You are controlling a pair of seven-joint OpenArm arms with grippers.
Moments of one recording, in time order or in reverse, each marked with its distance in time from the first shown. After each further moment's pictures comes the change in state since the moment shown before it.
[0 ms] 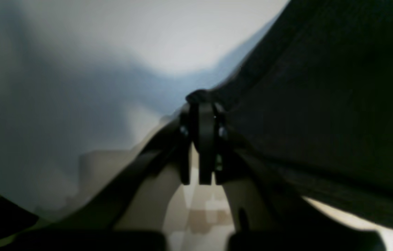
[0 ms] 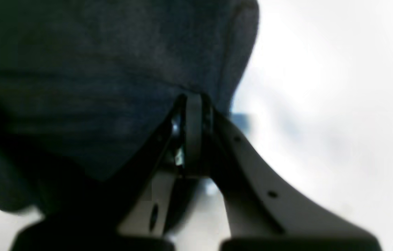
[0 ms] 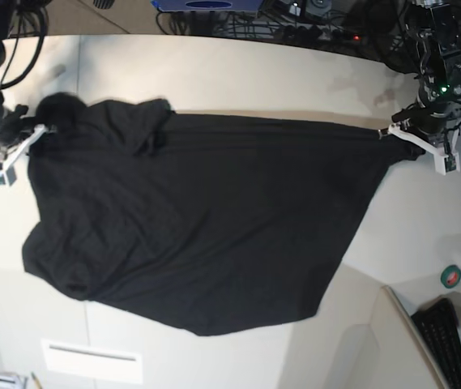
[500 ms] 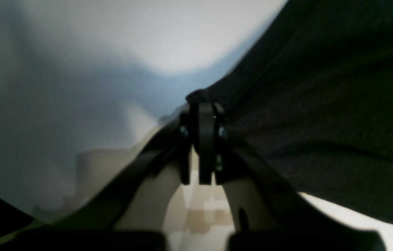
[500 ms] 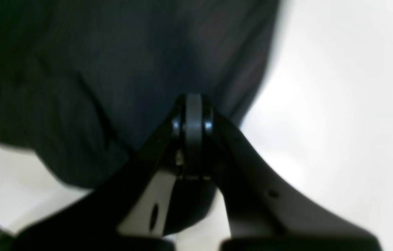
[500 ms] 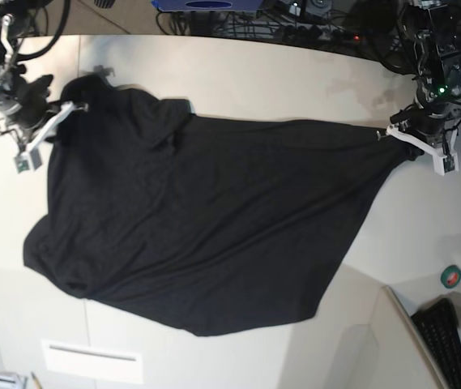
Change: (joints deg) left arm -0.5 0.3 0.0 -0.3 0.2 0.1 -0.1; right arm -10.1 -6.8 -1.4 17.0 4.0 0.4 -0.5
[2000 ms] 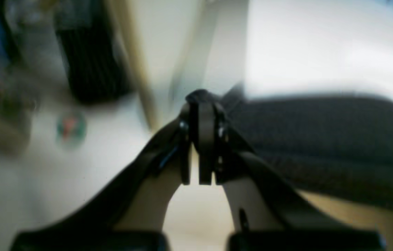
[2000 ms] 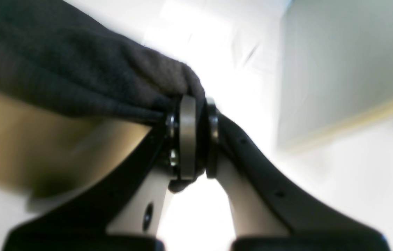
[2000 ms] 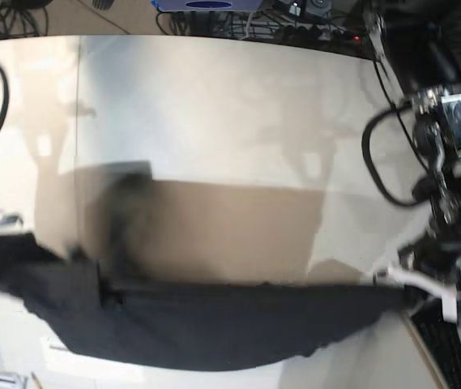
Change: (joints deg) left arm -23.7 0.1 6.5 13.0 -0.4 -0.2 11.7; right arm 12.0 9.8 4.3 23.7 0.9 -6.1 -6.2
